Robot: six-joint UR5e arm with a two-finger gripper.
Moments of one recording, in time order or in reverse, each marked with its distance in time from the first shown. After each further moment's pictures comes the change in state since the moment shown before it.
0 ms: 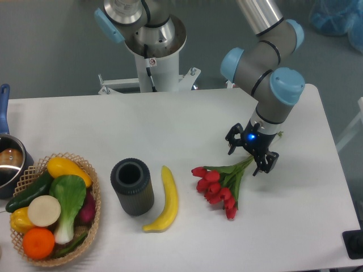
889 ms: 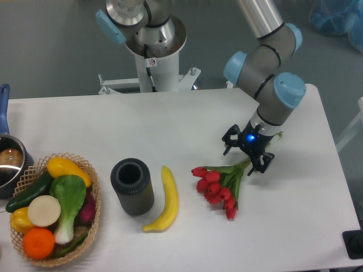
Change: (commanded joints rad) arm 0.011 -0.034 -0.020 0.005 -0.034 0.002
